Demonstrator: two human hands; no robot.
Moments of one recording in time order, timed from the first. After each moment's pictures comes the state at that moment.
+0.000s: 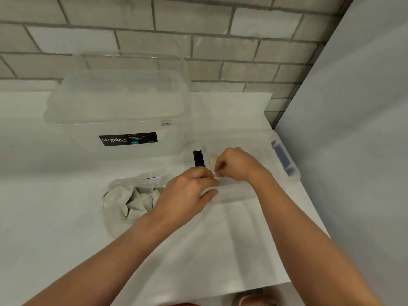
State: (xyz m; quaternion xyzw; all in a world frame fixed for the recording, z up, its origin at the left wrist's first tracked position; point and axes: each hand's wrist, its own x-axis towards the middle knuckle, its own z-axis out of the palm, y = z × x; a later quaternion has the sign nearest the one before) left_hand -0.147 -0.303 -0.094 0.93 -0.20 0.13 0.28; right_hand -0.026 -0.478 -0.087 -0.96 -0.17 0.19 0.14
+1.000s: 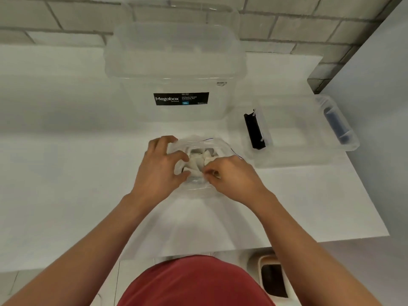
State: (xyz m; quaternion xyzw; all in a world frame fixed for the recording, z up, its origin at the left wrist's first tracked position) left_hand -0.213 -0.144 -0.133 0.97 -0.04 0.10 0.23; right_hand -0.178 -0.349 -0.108 -0.95 -0.24 0.12 0.18
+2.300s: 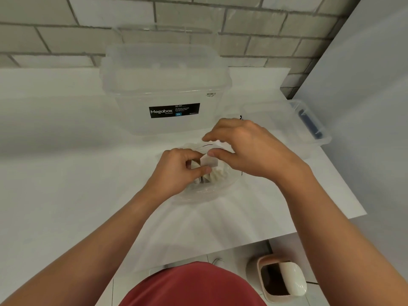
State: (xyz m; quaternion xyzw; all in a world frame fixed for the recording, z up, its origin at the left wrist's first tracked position) left_hand -0.203 -0.161 -0.088 0.89 -0.09 0.01 0.46; right_hand -0.179 -0.349 0.007 -0.94 -0.33 -0.01 0.12
